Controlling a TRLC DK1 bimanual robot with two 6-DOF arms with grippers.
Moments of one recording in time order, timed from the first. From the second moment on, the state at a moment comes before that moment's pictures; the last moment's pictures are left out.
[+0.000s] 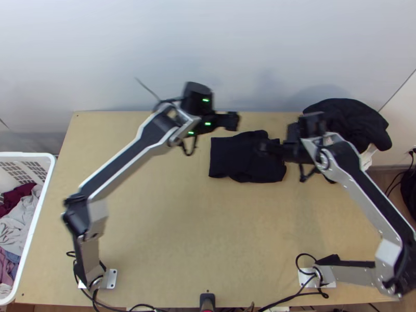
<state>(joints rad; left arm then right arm) -0.69 1.94 2.10 -0.62 0.06 -0.53 0.37 1.43 1.31 -0.71 -0.22 0.45</state>
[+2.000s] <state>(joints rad) -0.22 1.31 1.20 -0.67 0.06 -0.44 0.72 1.70 0.82 0.10 0.36 -0.33</state>
